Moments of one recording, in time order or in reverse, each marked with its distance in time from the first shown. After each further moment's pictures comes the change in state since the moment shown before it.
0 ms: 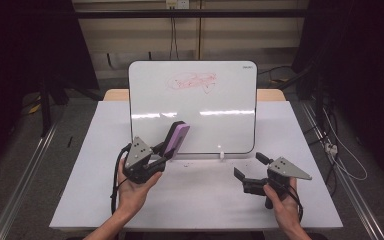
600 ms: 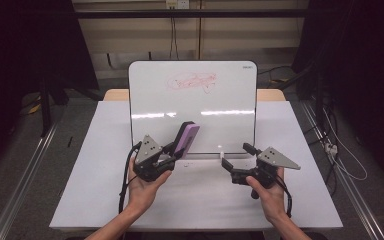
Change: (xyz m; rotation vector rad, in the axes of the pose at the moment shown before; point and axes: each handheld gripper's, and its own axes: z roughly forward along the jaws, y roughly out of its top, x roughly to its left) left arm -0.009 0.001 0.022 -0.004 -0.060 -0.040; right arm 0.014 0.020 0.030 -0.078 0.070 0.047
